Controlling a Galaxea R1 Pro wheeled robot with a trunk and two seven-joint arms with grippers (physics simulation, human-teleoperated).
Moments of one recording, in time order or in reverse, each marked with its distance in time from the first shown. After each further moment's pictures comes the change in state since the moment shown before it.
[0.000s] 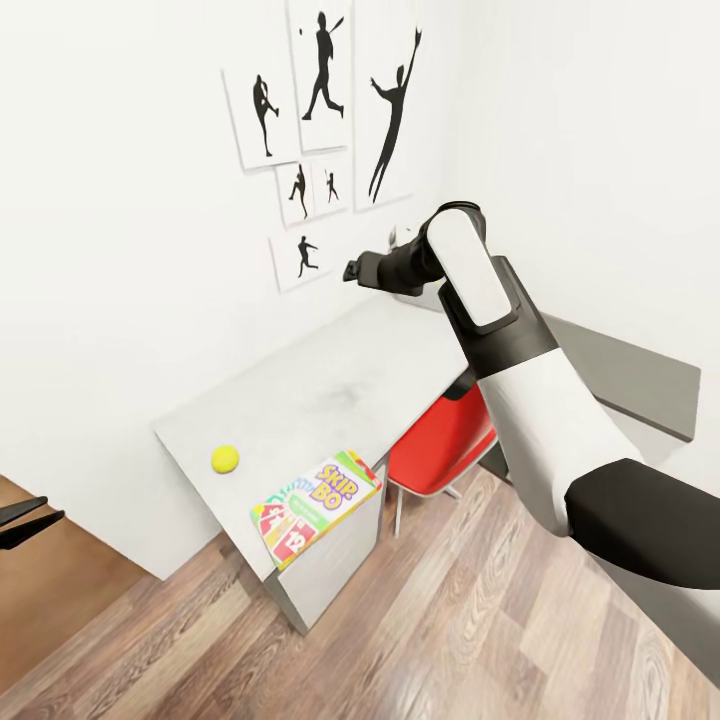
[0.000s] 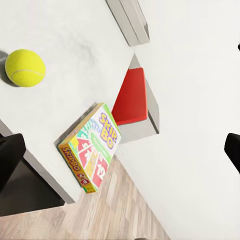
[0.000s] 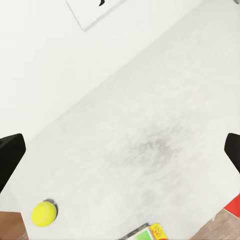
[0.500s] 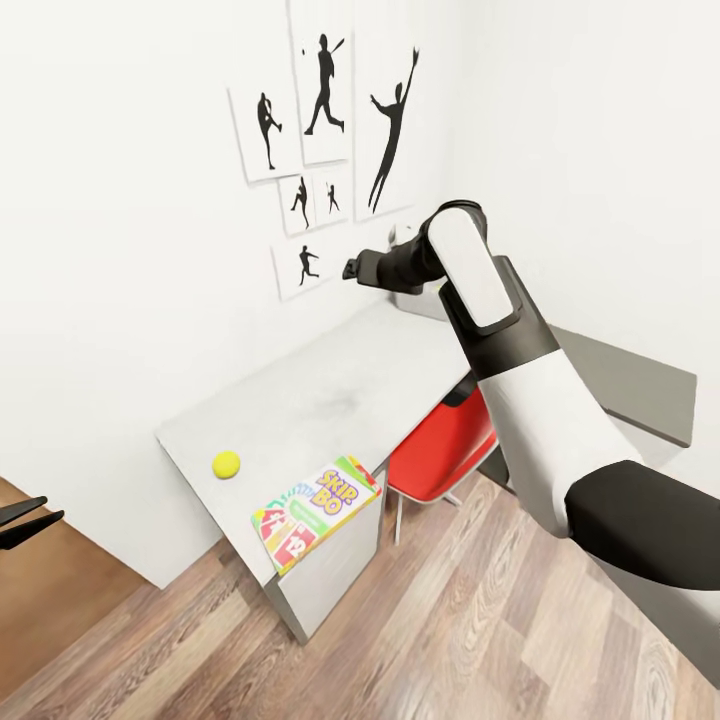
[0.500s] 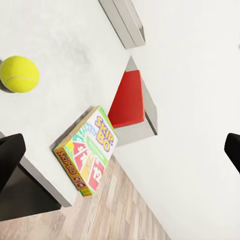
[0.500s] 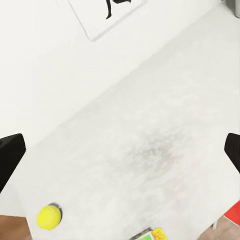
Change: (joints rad) left arm 0.000 0.001 0.000 0.000 -0.001 0.000 0.000; right arm 0.004 0.000 0.000 -0.018 -0.001 0.001 0.000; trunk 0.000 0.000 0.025
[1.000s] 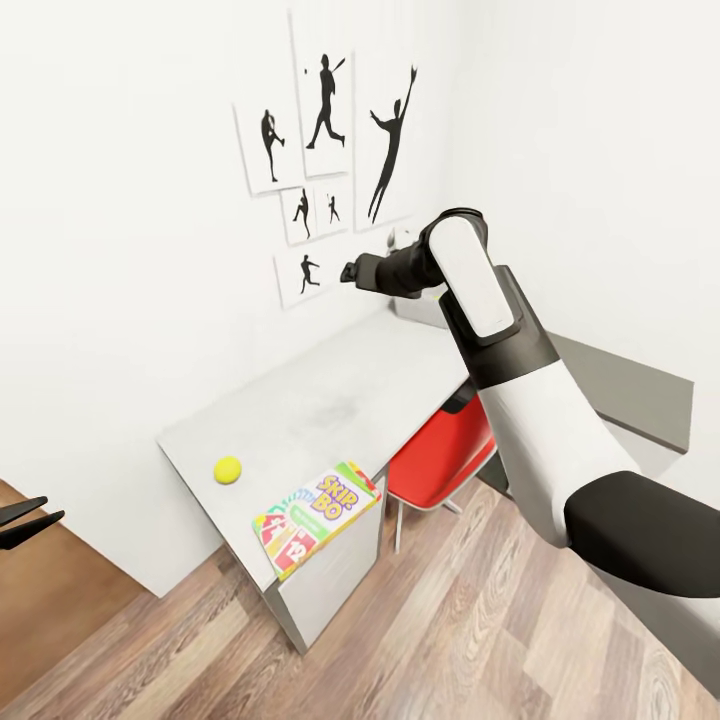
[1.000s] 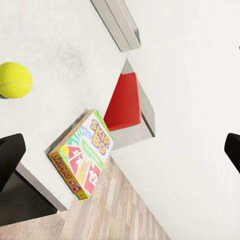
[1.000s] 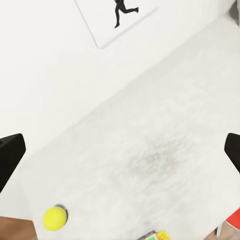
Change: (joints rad) left arm 0.000 -0.001 0.000 0.000 0.001 0.000 0.000; right arm 0.033 0.000 0.001 -0.047 0.001 0.000 0.000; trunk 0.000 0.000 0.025
